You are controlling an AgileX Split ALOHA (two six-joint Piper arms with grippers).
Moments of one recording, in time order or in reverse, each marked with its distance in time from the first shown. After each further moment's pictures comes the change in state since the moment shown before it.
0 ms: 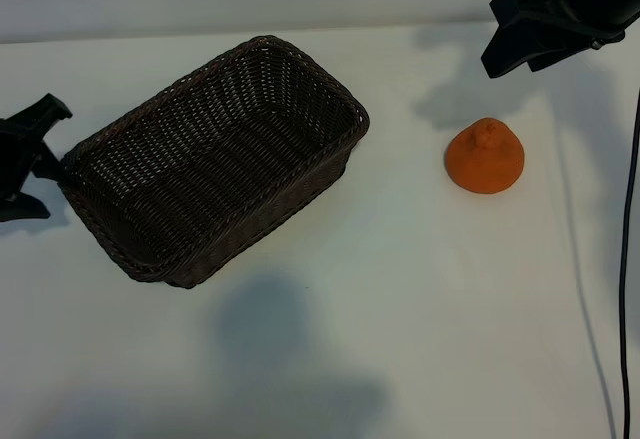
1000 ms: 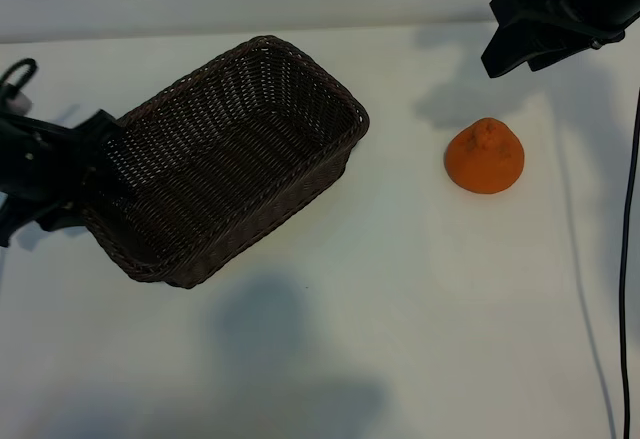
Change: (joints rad) left arm -0.061 0.187 0.009 -0.161 -0.105 0.121; right arm 0.000 0.000 0.000 0.000 -0.001 0.000
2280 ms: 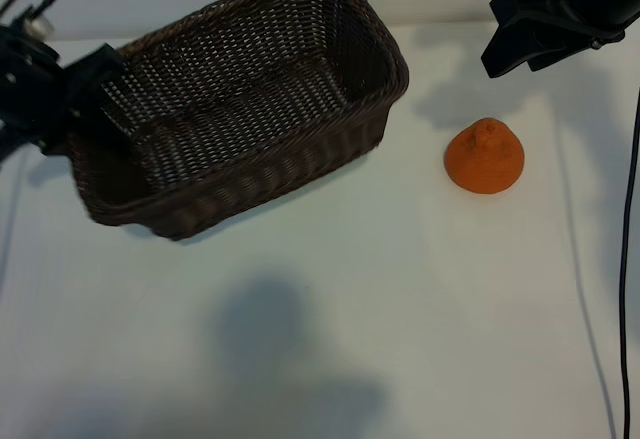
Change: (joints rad) left arm -0.001 0.045 -0.395 0.045 0.472 0.113; right arm 0.000 0.000 0.000 0.000 -0.001 0.000
